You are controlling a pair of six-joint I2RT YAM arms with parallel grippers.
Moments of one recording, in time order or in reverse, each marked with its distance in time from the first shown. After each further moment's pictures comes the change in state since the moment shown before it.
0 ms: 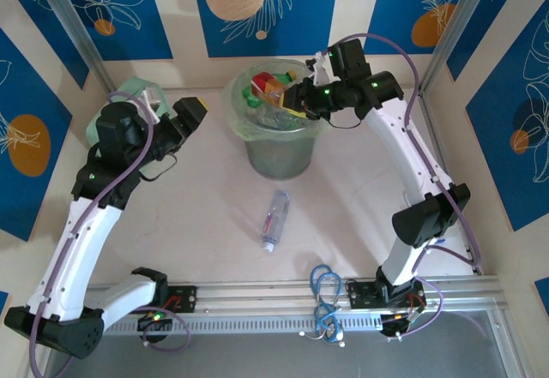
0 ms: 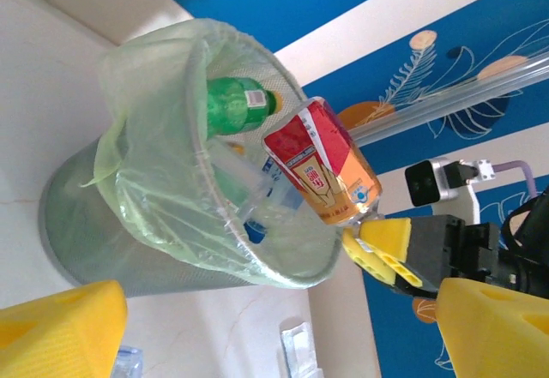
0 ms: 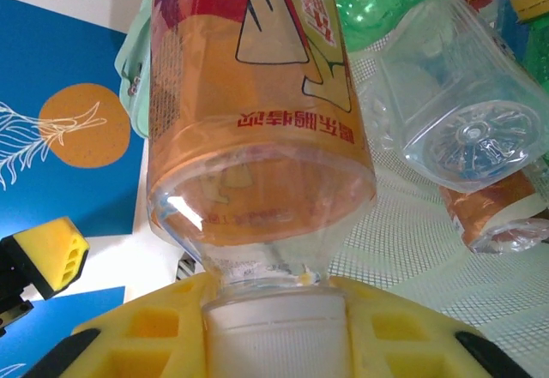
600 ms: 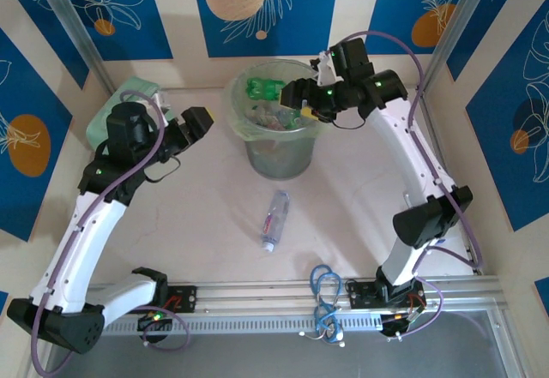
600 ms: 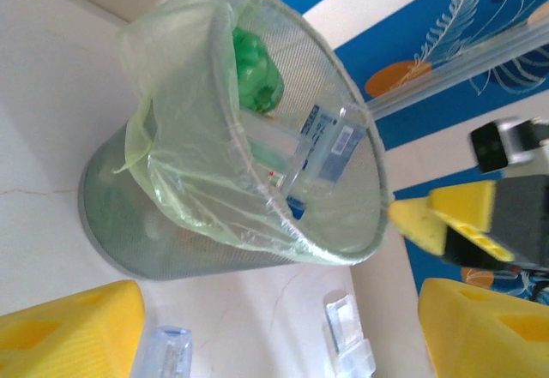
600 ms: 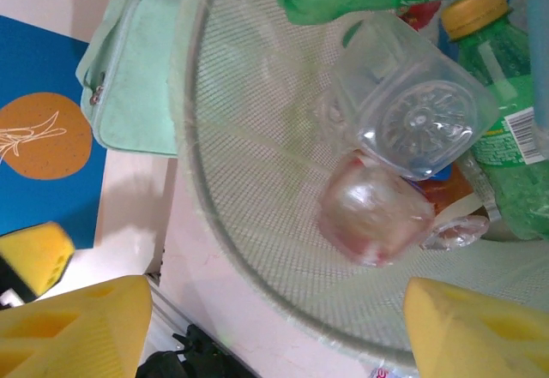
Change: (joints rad) left arm -0.029 0.025 -0.035 -0.031 0.019 0.135; right arm 0.012 -0.034 0.027 -0.055 0.116 -0.045
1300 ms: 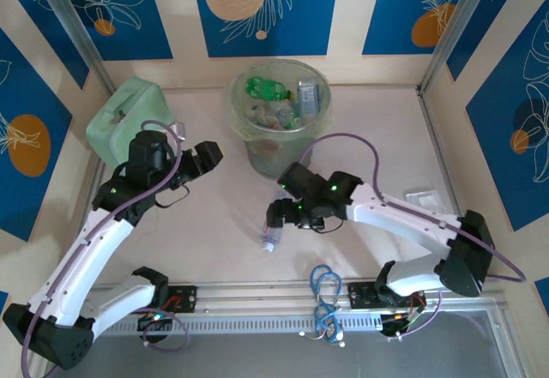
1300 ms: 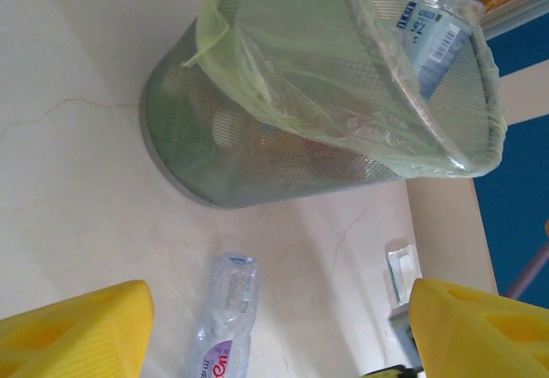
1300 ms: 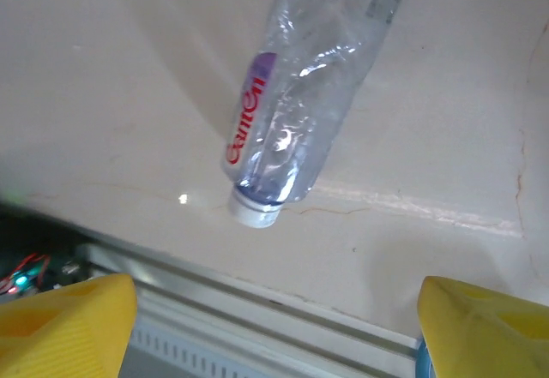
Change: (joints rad) left arm -0.097 -0.110 -0.218 -0.035 -0.112 0.006; right arm 0.543 -0.336 -0.940 0.177 0.372 0.372
